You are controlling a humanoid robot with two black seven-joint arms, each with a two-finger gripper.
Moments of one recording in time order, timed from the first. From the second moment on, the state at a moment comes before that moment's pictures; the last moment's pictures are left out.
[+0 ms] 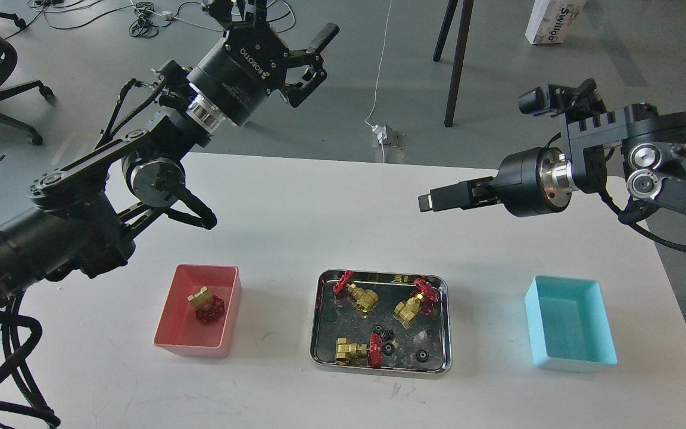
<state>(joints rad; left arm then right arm) -0.93 0.29 -0.46 -1.06 0.07 -0.49 -0.49 1.42 -0.67 -0.24 1.48 -1.12 0.49 0.04</state>
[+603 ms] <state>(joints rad) -0.84 0.21 -0.47 -1.07 0.07 -0.49 -0.49 1.44 -0.29 -0.51 1.39 -1.41 0.49 0.08</state>
